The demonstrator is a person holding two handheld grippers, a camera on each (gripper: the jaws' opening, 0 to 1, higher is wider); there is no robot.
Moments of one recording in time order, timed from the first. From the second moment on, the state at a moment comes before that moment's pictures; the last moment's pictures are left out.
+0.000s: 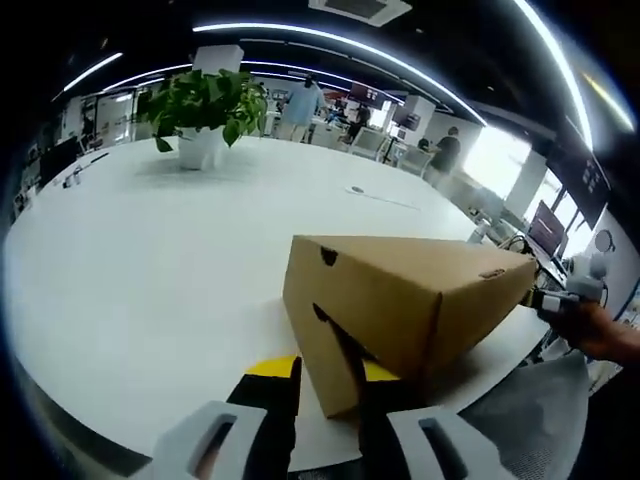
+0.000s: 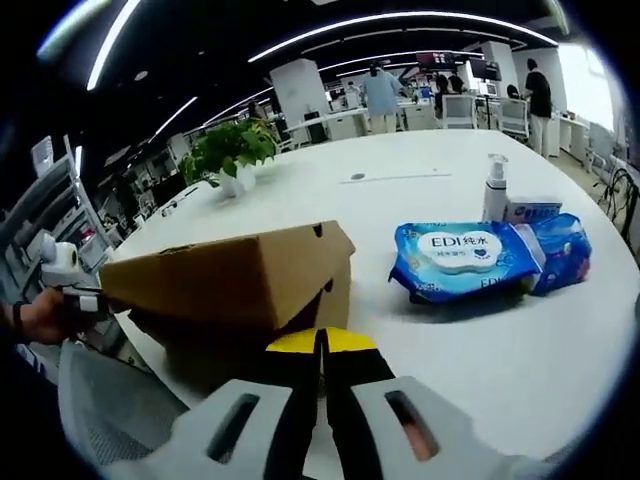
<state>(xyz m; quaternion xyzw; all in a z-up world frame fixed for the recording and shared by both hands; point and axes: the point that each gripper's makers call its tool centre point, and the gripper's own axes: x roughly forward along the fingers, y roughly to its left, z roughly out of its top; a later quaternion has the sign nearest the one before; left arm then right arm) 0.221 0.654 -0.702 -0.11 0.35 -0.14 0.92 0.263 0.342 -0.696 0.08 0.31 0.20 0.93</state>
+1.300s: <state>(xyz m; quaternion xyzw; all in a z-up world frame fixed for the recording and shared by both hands) 0.212 0.640 -0.692 -0.17 0.34 -0.17 0.91 0.250 0.355 -0.687 0.15 0.29 0.24 0.92</state>
